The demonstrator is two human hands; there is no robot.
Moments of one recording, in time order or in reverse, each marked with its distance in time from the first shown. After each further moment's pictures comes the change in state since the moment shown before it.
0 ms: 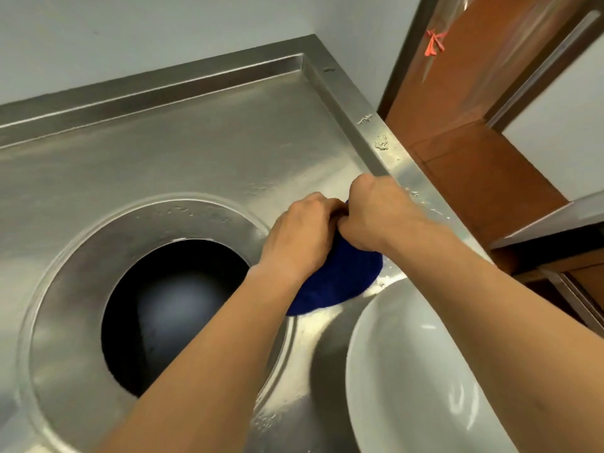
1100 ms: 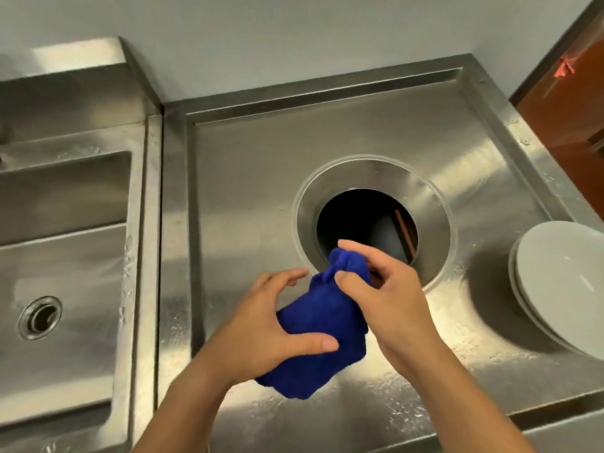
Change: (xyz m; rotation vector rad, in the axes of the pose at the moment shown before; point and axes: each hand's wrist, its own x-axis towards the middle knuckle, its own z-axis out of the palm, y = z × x) left_hand -0.389 -0.098 -0.203 -0.473 -0.125 -0.481; right_hand -0.287 -0.210 0.084 1.311 -0.173 -0.112
